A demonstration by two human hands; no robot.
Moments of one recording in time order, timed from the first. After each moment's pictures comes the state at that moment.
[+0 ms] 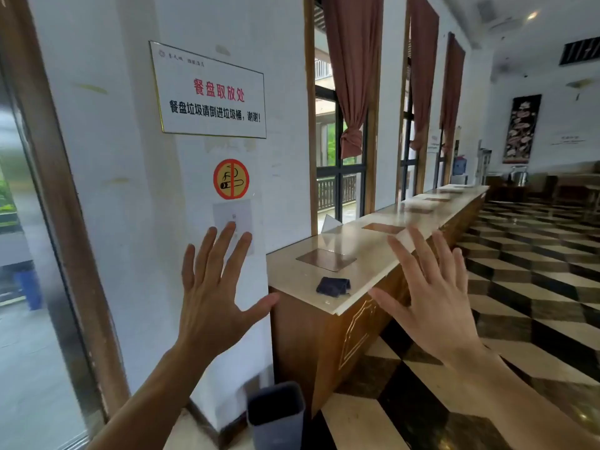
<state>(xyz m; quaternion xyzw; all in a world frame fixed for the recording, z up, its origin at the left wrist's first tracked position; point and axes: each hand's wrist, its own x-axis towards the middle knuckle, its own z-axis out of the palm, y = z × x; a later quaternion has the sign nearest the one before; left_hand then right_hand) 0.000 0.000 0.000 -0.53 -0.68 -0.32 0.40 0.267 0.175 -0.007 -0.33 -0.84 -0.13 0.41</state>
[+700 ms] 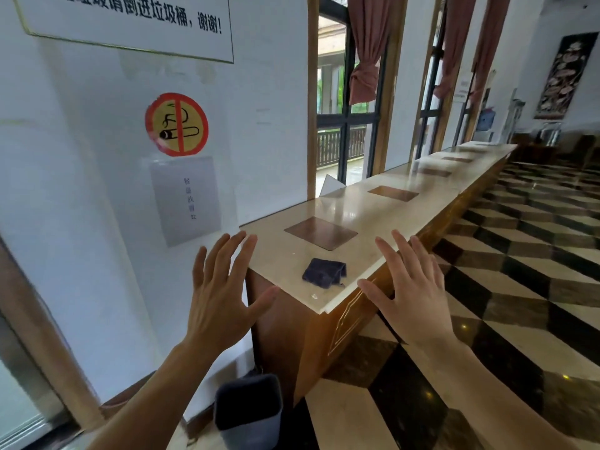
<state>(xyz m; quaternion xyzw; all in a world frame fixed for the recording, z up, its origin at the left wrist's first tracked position) -0.098 0.303 -0.079 -0.53 -0.73 -0.30 0.30 0.129 0.487 -0.089 -0.35 -0.86 -0.05 0.36</state>
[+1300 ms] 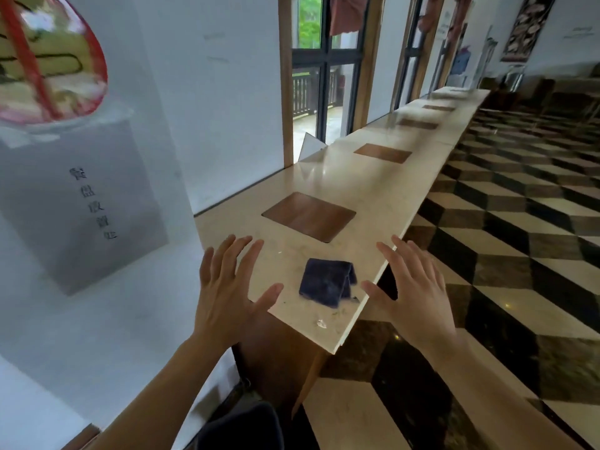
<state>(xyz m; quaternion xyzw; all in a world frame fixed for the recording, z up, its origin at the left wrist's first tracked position) -0.338 0.560 -0.174 -0.57 -0.75 -0.28 0.18 -0.078 0.693 -0.177 -0.43 -0.85 0.00 0.29</state>
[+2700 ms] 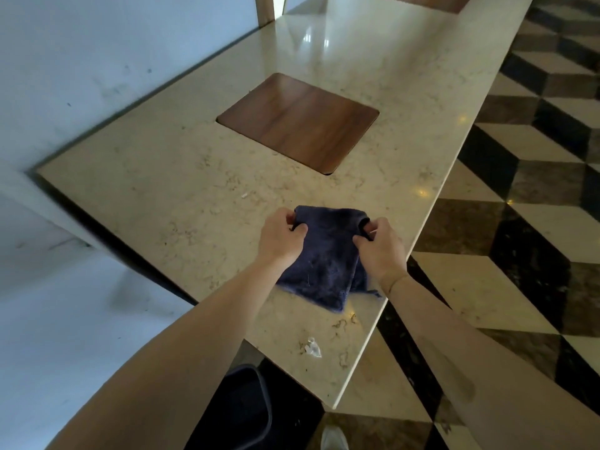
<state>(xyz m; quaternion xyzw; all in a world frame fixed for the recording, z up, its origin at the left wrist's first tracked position) -0.395 0.902 -0.418 -0.35 -0.82 -0.37 -0.28 -0.225 0.961 -0.417 -0.62 -0.64 0.40 0.20</state>
